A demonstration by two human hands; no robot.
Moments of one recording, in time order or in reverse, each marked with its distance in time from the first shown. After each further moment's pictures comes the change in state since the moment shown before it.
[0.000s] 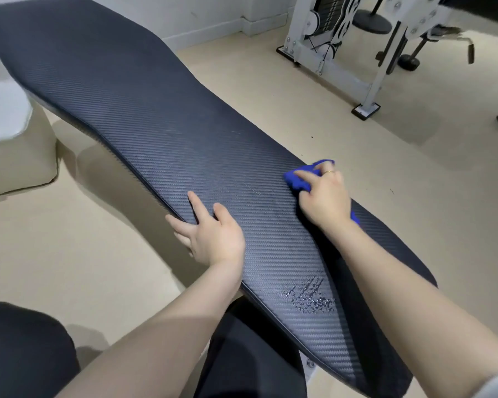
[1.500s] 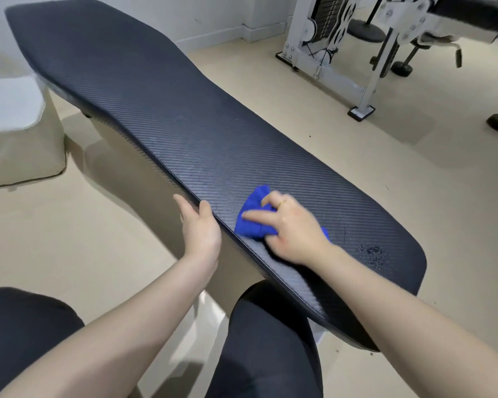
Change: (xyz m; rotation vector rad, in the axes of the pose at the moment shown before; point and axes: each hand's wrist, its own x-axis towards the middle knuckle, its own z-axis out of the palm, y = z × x) left_hand 0.007 -0.048 -0.033 -0.417 -0.232 0.111; right_hand -0.102 -0.043 -0.009 0.061 -0.197 -0.540
